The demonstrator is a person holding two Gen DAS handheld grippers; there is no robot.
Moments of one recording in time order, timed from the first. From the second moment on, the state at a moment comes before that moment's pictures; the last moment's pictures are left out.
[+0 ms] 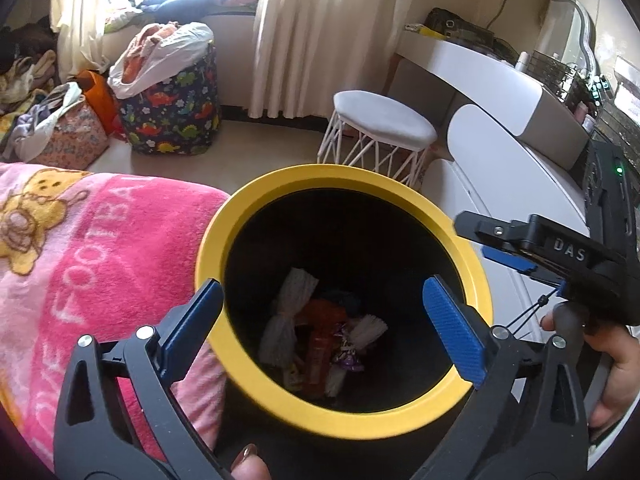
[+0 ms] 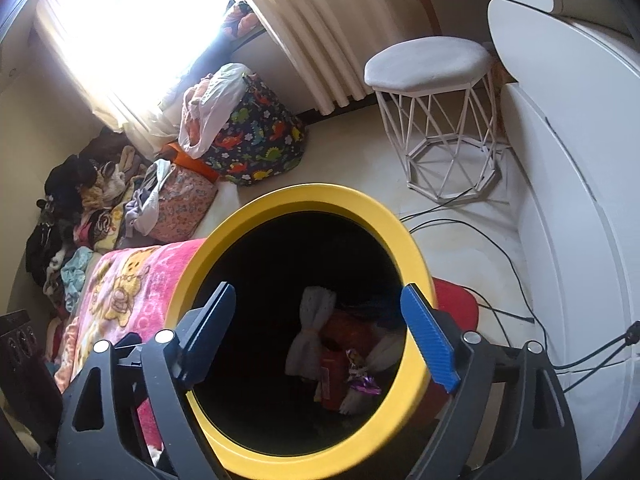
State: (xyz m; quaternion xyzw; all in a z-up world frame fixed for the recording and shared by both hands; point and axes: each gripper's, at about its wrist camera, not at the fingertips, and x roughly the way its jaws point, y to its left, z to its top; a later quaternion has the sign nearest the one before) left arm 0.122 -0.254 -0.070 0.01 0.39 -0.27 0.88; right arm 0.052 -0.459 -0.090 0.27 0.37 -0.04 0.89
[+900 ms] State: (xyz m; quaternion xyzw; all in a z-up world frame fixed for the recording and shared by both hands) left arm 0.107 -0.167 -0.049 -0.02 0.37 -0.18 0.91; right arm 0.023 -0.405 -0.059 0.19 0.32 -0.04 0.93
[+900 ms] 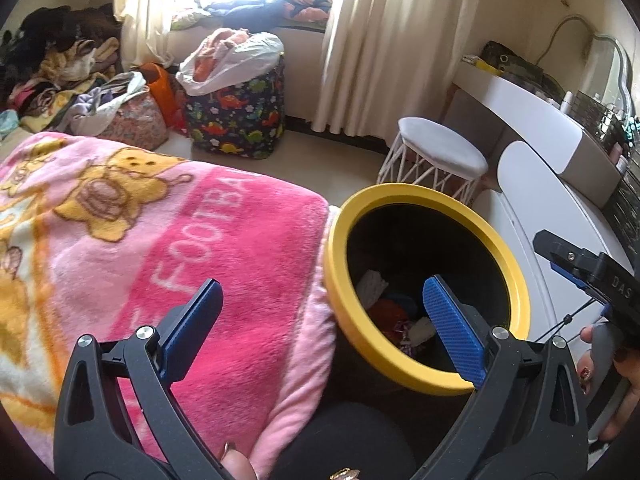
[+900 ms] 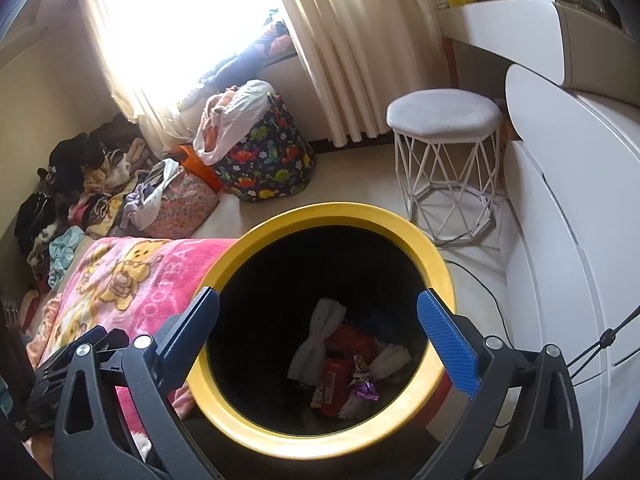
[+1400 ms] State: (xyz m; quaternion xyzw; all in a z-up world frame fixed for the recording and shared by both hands) left arm 0.072 -0.124 -0.032 0.01 0.31 -0.10 0.95; right arm -0.018 -0.364 -0.041 0.14 0.21 -0.03 0.97
